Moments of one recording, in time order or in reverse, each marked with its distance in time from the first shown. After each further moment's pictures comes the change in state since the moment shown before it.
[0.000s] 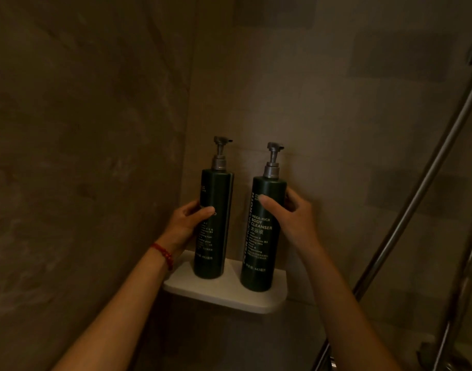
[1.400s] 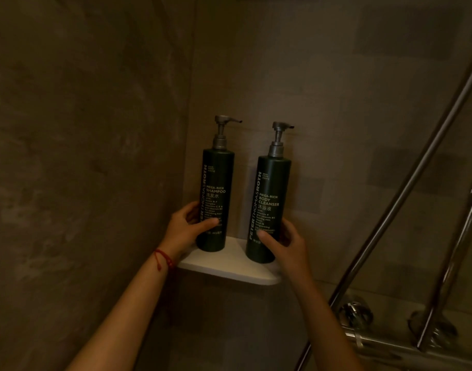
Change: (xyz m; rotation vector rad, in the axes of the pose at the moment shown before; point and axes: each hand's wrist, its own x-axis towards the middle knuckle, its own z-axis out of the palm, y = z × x) left_hand -0.044 -0.013 0.009 0.097 0.170 -0.034; right_hand -0.071 0.073 0.012 0.040 0.079 0.205
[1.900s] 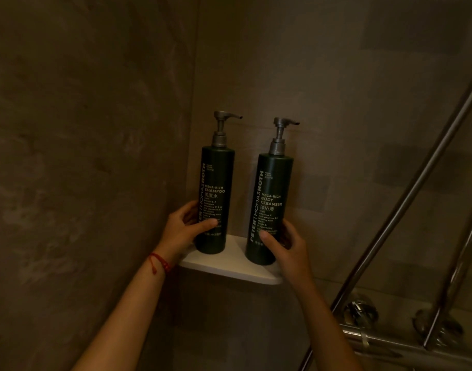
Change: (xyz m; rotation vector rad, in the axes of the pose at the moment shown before) left_hand -0.004 -0.004 -0.013 -0.044 -0.028 0.021; right_hand -0.009 -0.003 0.009 -0.019 -0.040 -0.030
